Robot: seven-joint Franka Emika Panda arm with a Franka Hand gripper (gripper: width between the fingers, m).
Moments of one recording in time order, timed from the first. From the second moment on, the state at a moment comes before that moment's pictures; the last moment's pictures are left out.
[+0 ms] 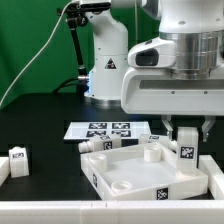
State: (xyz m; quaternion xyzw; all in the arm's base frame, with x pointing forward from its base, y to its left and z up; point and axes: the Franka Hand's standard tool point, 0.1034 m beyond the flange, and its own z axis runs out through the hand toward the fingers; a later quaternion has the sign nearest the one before) arm 0.601 0.130 0.088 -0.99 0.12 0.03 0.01
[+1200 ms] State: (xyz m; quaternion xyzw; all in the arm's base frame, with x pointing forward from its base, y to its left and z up) arm 0.595 0.136 0.086 -0.84 0.54 0.02 0.05
